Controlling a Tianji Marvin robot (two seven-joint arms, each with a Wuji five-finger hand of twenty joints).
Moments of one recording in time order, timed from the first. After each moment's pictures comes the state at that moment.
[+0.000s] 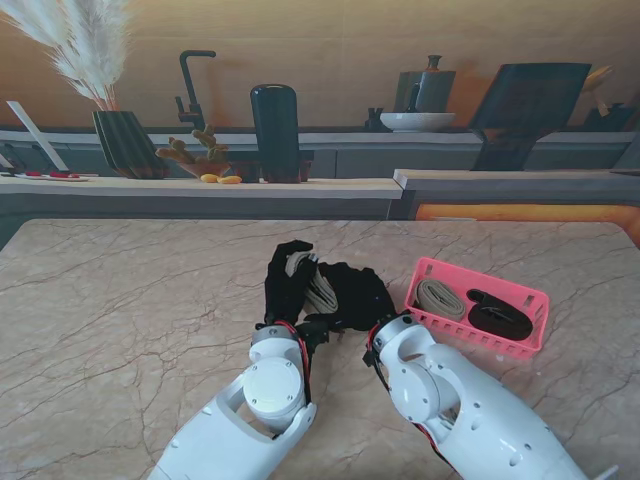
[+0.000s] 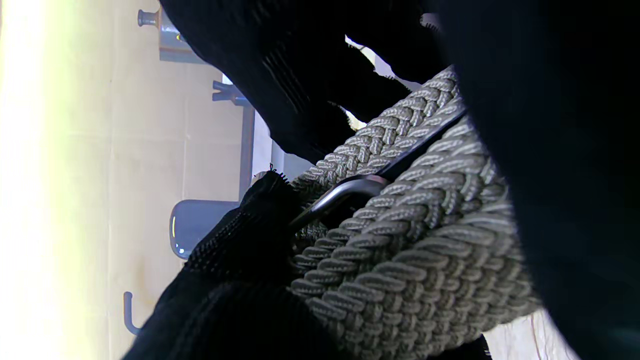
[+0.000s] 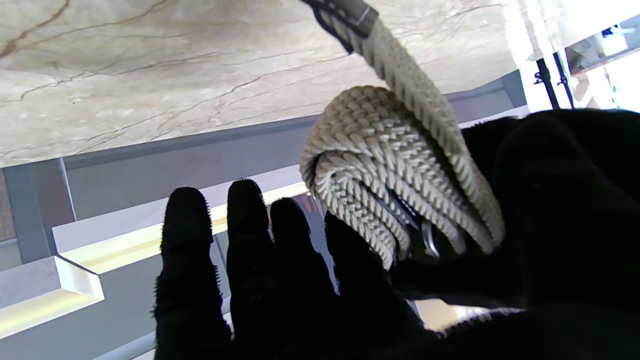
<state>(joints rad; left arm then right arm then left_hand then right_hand) 1.38 -1.46 -0.87 -1.39 -0.23 -0.15 0.75 -1.38 -1.12 0.89 -1.55 -0.79 0.06 -0.18 1.20 -0.22 0.26 -0.13 0.40 -0.04 1.02 0.49 0.69 0.21 0.62 0.68 0.73 0.21 0.90 0.64 0.32 0.18 0.91 0.41 0.41 -0.59 0.66 -0.04 0.42 0.24 0.25 0.58 0.47 0.31 0.48 0.30 0.55 0.24 0.31 0.45 0.29 0.33 0.73 0.63</state>
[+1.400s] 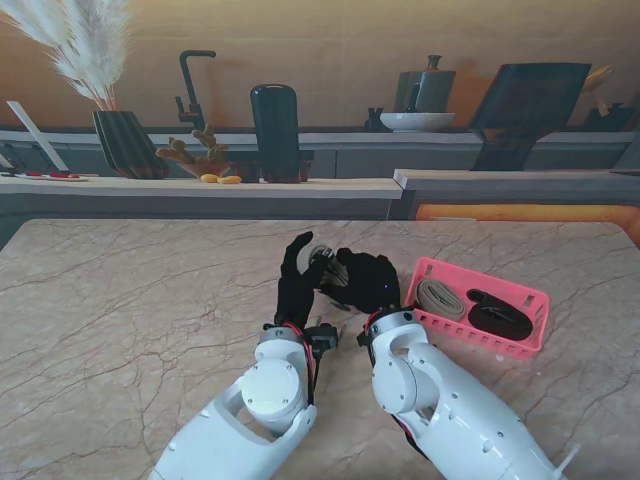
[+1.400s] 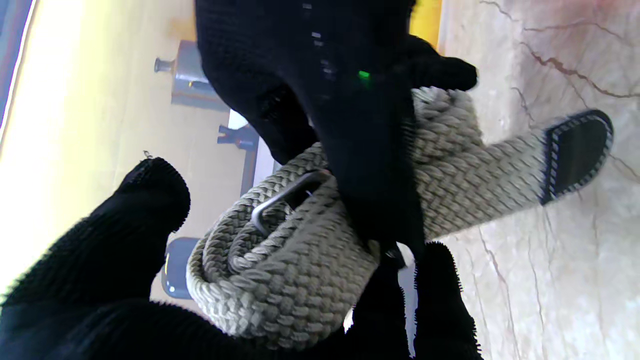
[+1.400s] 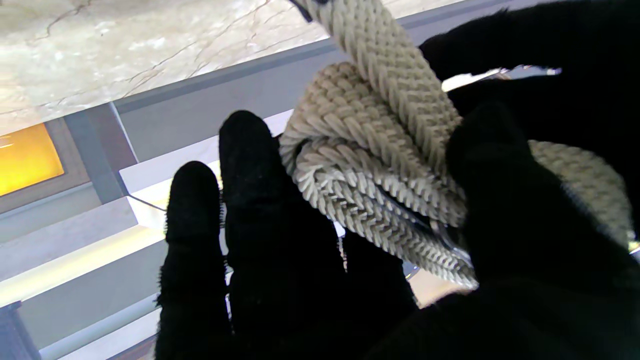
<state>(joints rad) 1.39 -1.45 -0.86 -1.42 -0.28 -0.14 0.63 -1.34 -1.21 0.88 -1.41 -0.73 0.16 -0.47 0.57 -0.39 0.50 -0.10 0.14 0.06 0.50 0.33 0.24 0.13 0.40 0.37 0.22 0.16 0.45 0.48 -0.02 0.17 0.71 0.38 0.65 -0.56 0.54 -0.19 0.68 0.11 0.90 0.37 0.98 0.22 0.76 0.40 0.98 0.17 0.87 0.70 0.46 0.28 1.11 0.63</state>
